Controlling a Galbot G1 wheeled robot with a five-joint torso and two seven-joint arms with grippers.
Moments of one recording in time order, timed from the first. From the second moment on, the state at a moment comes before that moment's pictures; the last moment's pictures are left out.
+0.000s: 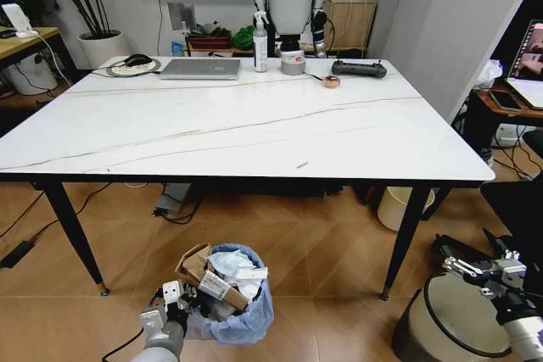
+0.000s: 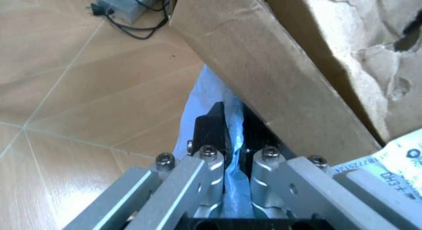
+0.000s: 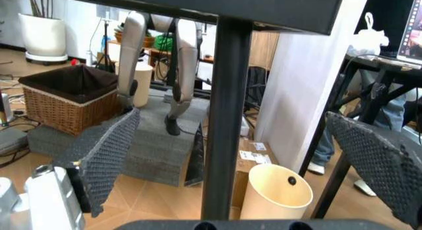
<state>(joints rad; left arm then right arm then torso) 1.56 -1.11 -0.28 -1.83 -0.71 0.07 -0.38 -1.85 0.98 0.90 1.88 0.54 0.40 -0.15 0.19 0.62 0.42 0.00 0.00</state>
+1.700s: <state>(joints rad) 1.46 -1.13 -0.23 -1.69 -0.76 0.05 -0.31 -1.85 0.98 0.90 1.88 0.54 0.40 -0.15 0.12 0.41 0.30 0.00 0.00</state>
